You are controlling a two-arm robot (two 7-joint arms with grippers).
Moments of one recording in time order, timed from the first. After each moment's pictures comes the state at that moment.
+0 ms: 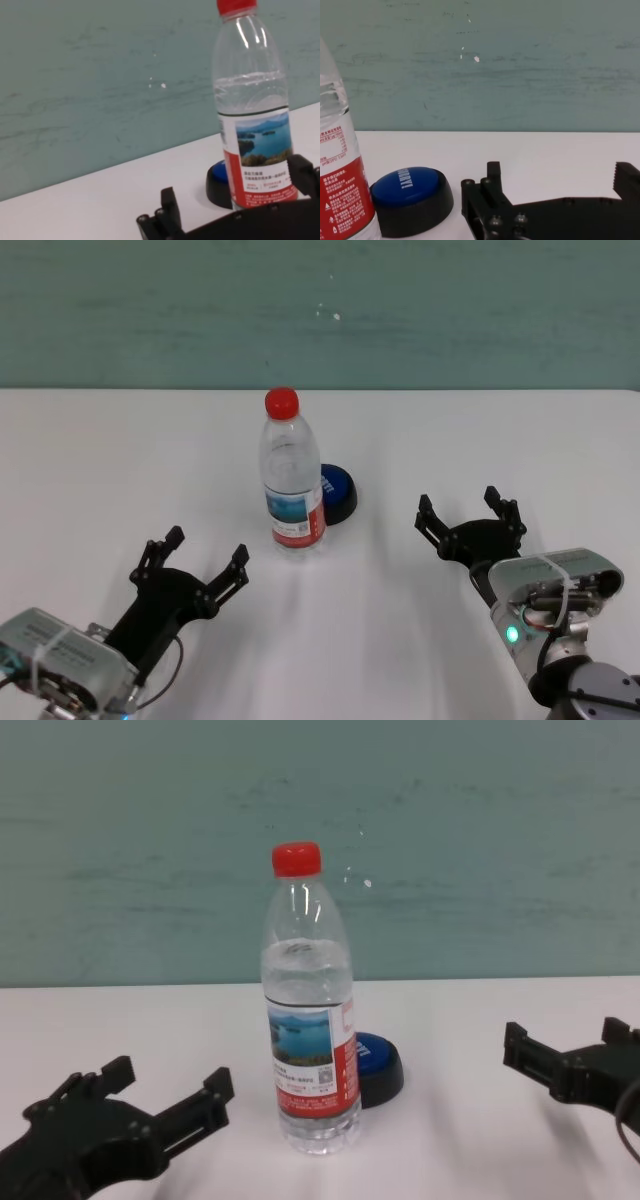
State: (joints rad) left arm 0.21 0.27 0.15 -1.65 -0.06 -0.24 -0.24; right arm -0.06 0.16 -0.26 -1.64 0.19 -0.04 -0.06
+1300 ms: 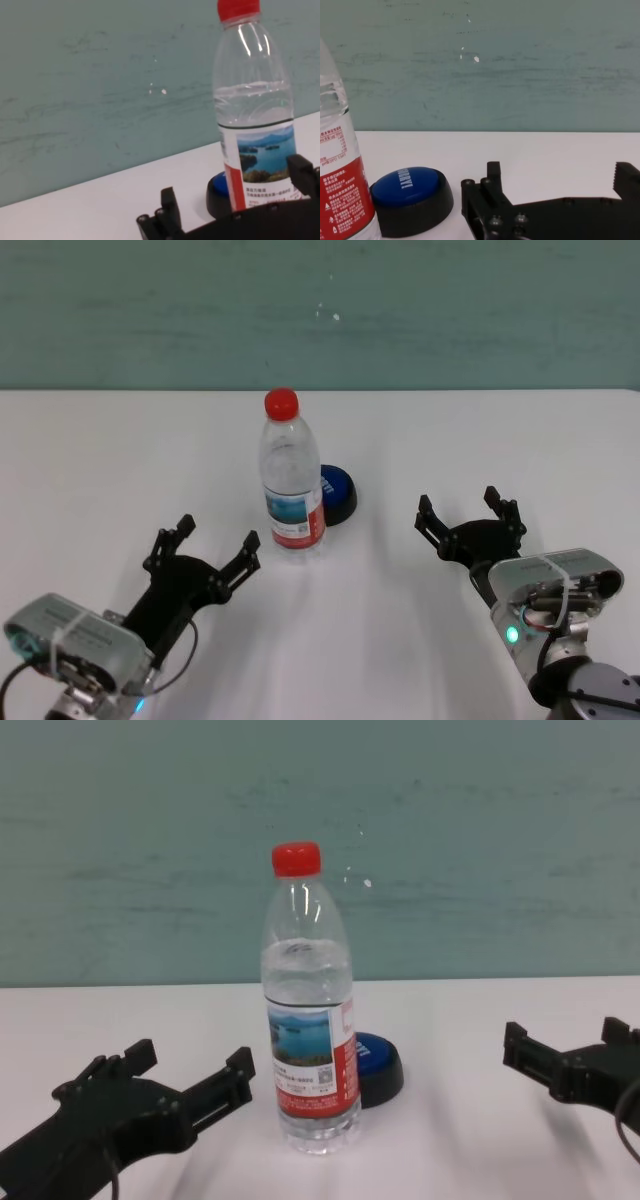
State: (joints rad) left arm 0.17 0.23 0.17 -1.63 -0.05 -0.22 -0.23; right arm -0.06 0.16 -0.26 -1.64 0.19 -0.04 -0.06
